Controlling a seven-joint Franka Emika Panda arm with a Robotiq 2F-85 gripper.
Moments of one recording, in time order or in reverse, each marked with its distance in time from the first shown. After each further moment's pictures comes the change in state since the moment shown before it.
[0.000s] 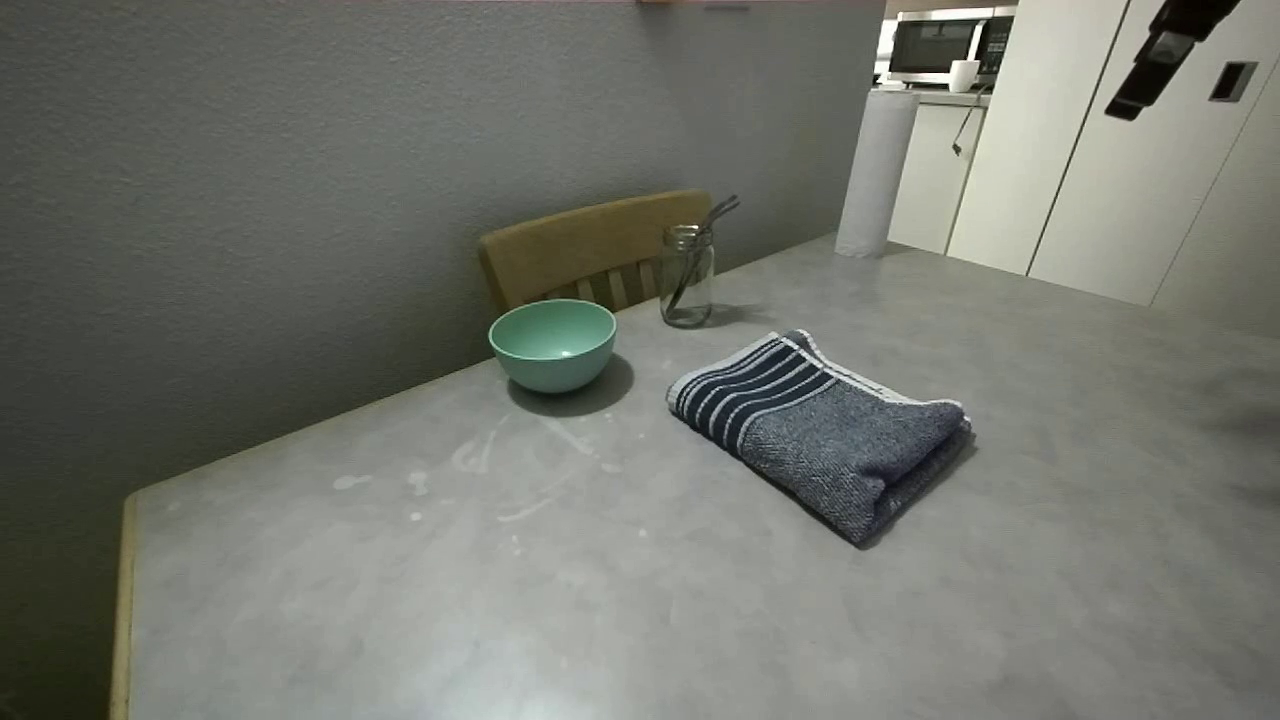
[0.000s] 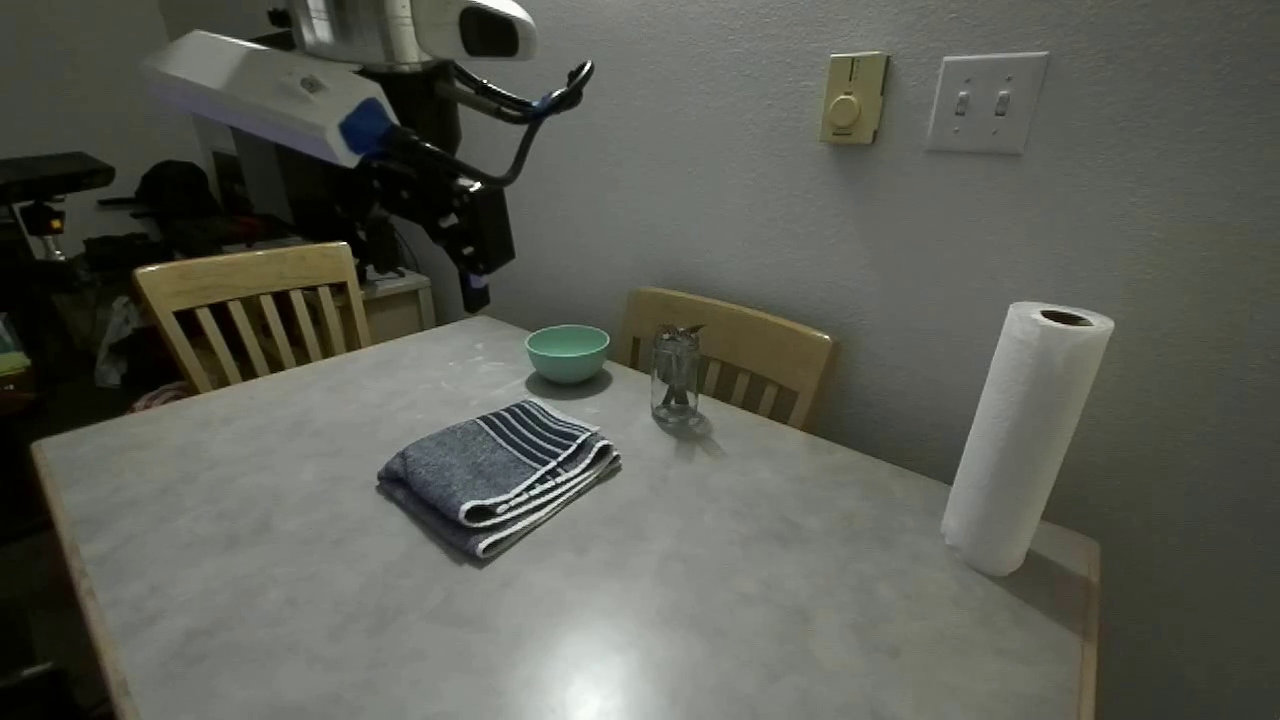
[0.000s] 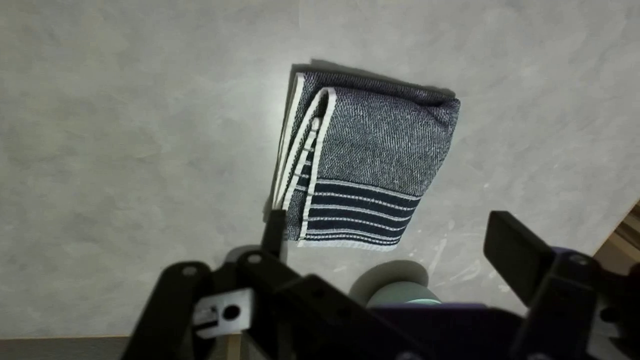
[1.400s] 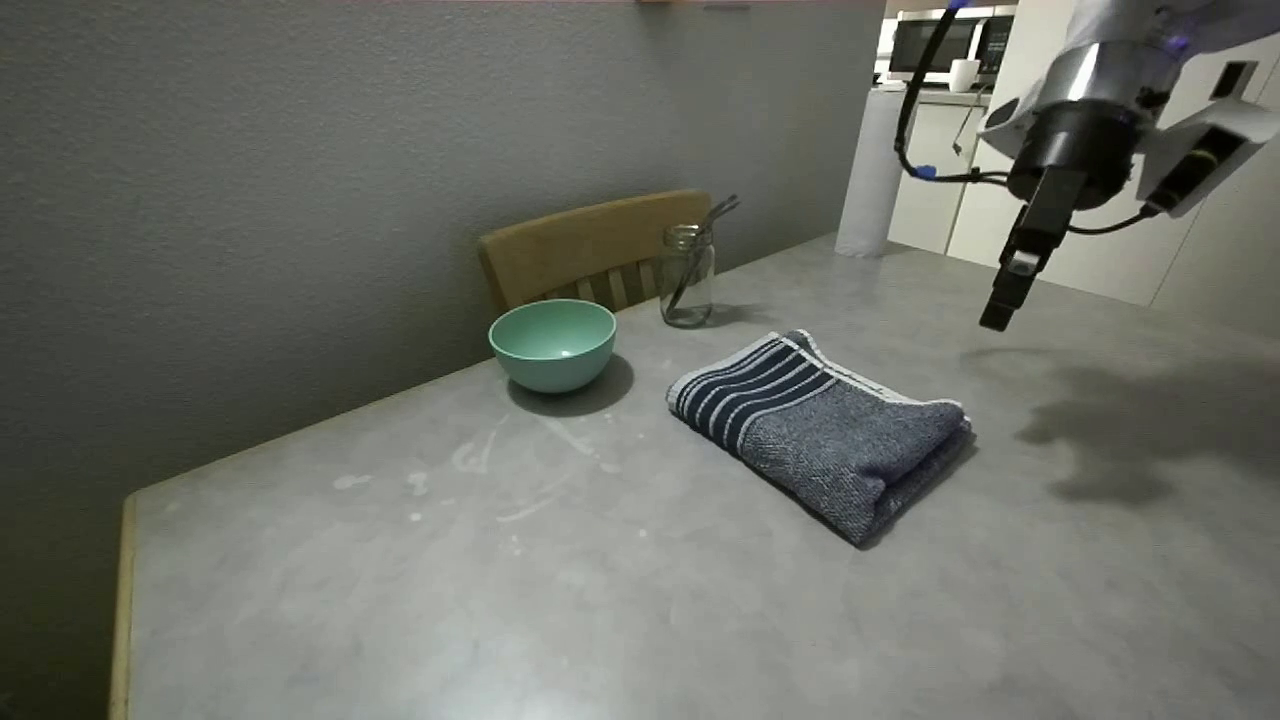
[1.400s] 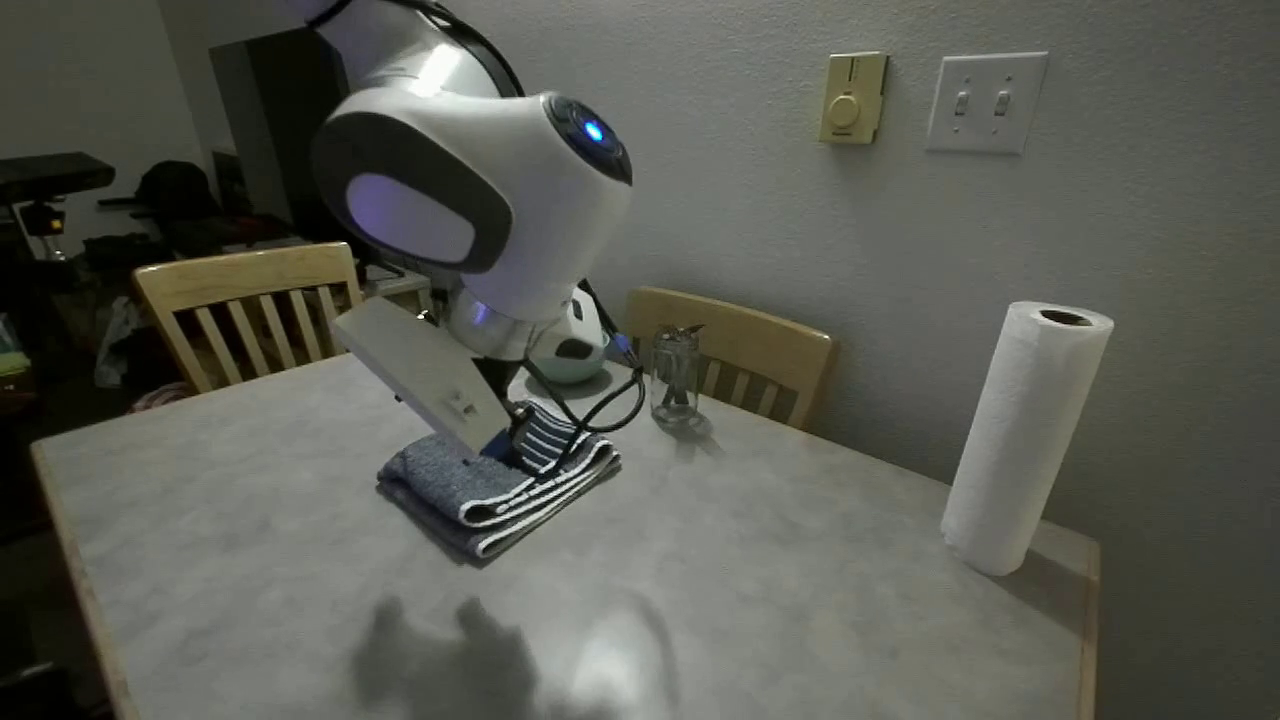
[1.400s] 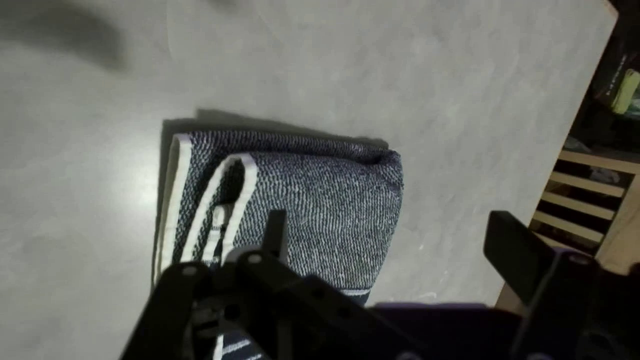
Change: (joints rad) arm -0.165 0.543 0.144 0.201 0.463 -0.183 -0.395
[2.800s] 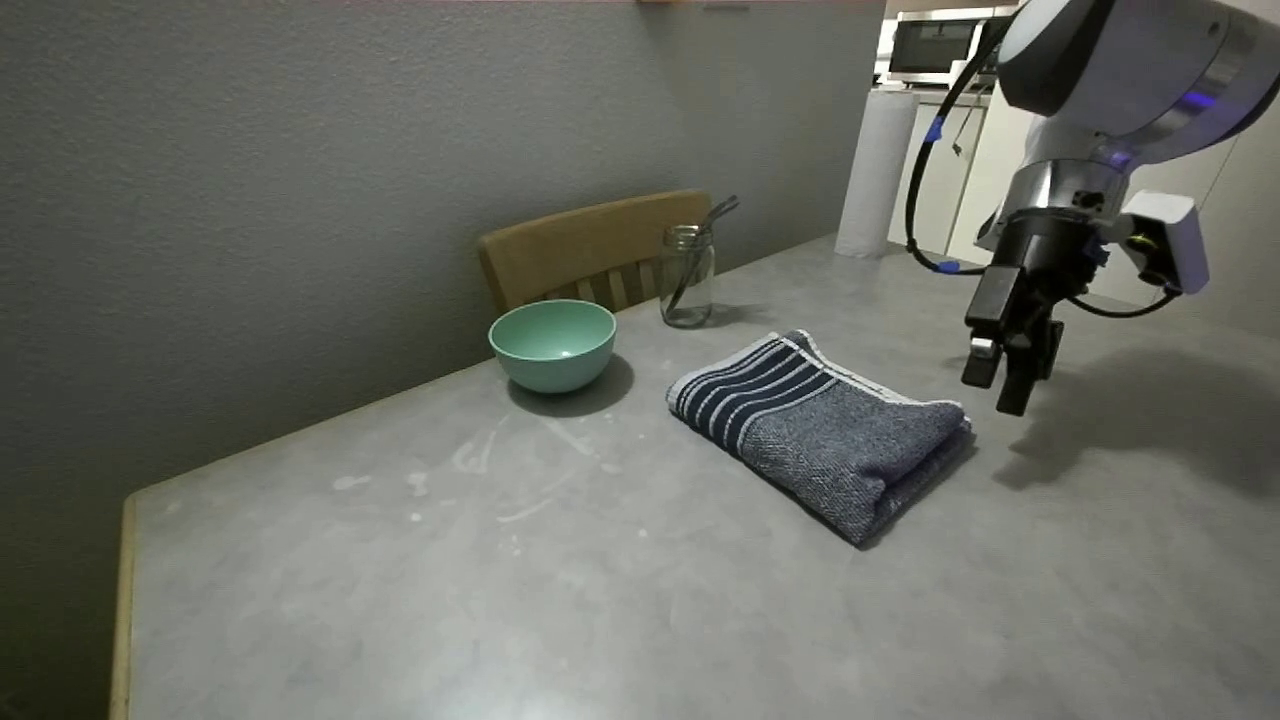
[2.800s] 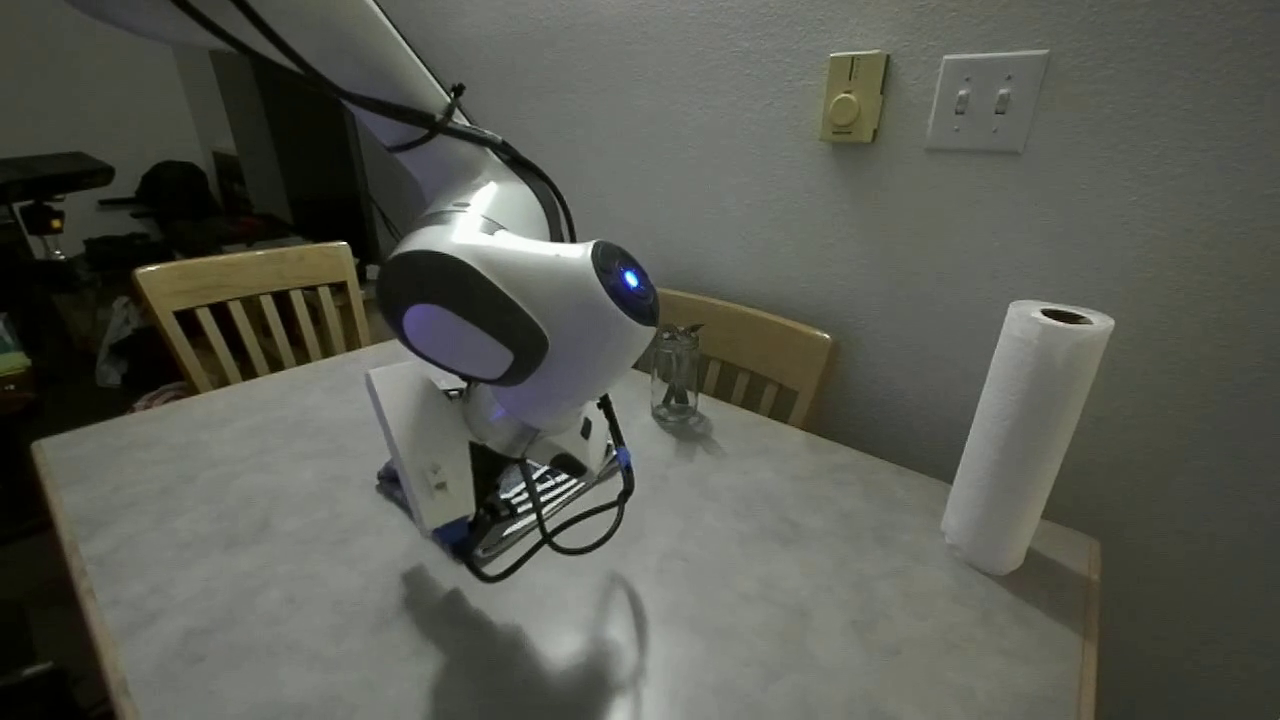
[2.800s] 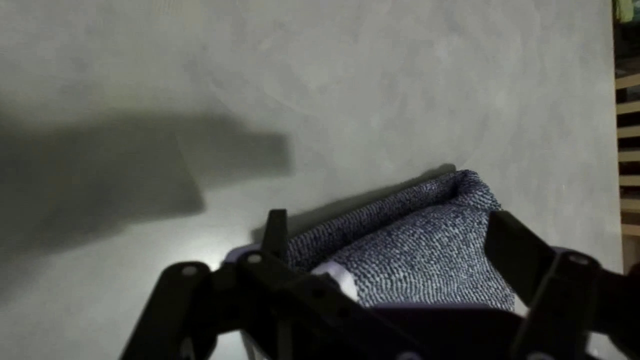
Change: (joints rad) arm -0.078 0.202 0.057 0.067 0.009 -0.017 0.322
